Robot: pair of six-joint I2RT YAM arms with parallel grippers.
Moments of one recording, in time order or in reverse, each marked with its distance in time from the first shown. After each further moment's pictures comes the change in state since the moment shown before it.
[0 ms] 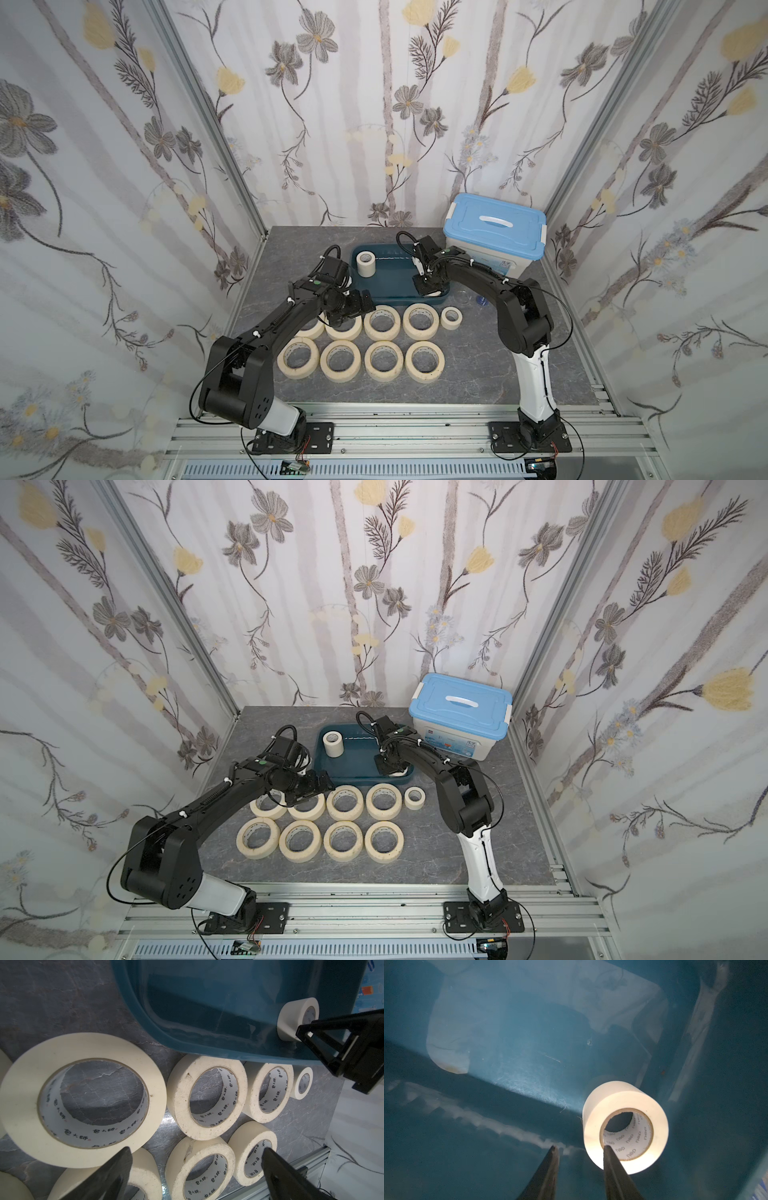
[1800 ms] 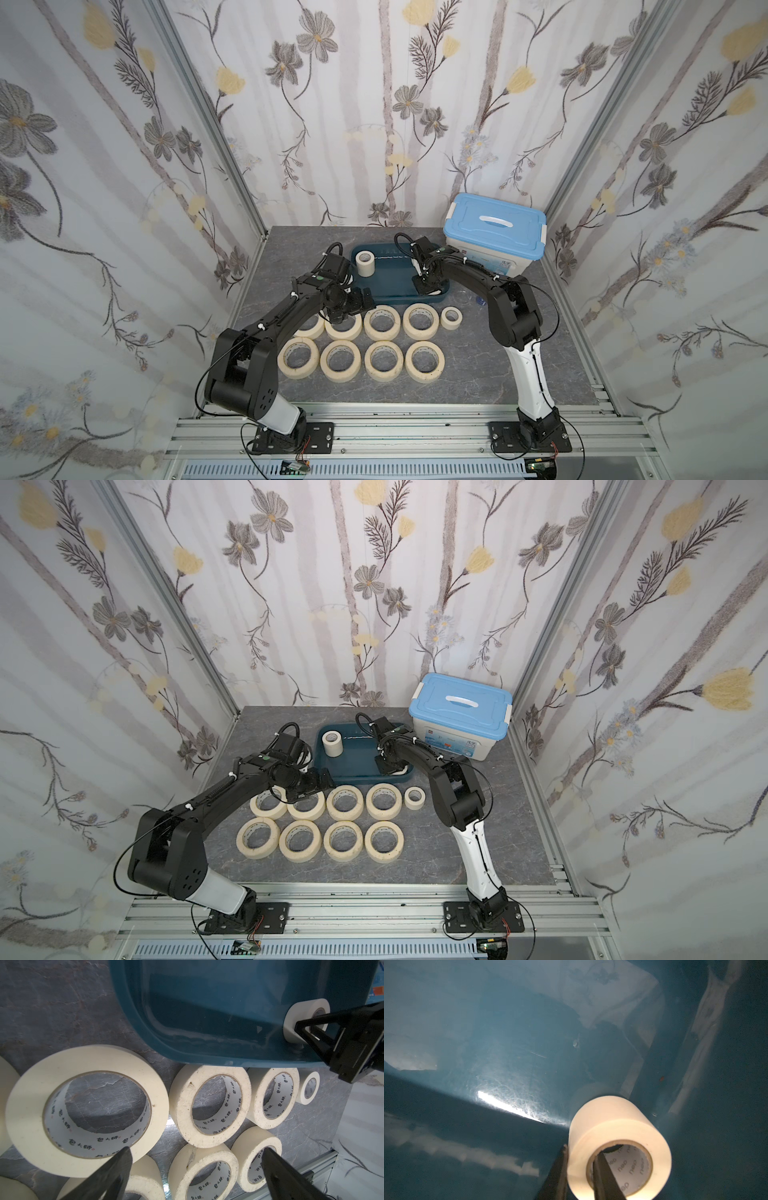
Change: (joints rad) left arm 0.000 0.045 0.045 -0.017 -0.019 0.019; right arm -0.012 0.084 0.088 -0.040 0.053 -0.052
